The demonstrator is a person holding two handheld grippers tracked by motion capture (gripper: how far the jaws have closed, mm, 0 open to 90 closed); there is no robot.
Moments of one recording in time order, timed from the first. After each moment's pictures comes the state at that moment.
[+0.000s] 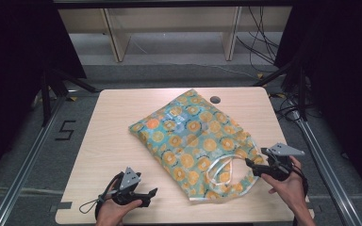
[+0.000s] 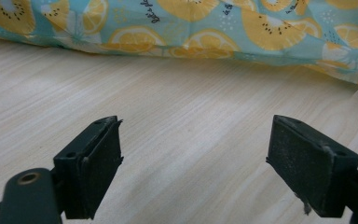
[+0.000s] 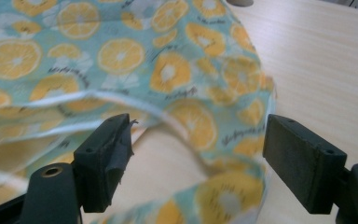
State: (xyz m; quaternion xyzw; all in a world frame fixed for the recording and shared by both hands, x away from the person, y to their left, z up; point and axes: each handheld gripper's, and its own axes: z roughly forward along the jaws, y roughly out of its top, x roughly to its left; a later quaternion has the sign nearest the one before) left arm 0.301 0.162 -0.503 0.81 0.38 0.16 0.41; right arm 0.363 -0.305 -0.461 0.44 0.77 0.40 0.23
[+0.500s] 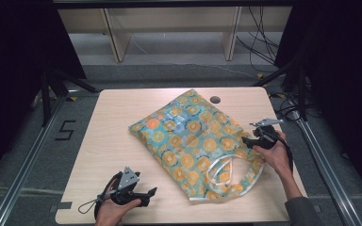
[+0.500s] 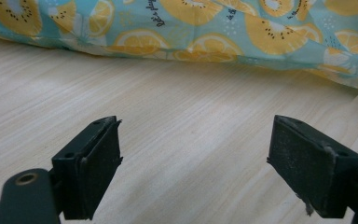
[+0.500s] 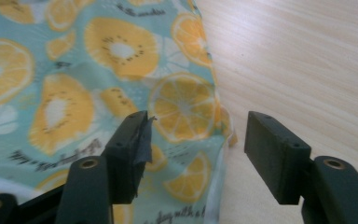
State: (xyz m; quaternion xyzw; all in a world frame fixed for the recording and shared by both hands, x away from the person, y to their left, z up) left arm 0.302 0.165 -0.502 0.81 0.38 0.17 0.41; right arm 0.467 -0.304 -0.479 0.46 0.80 0.31 0.22
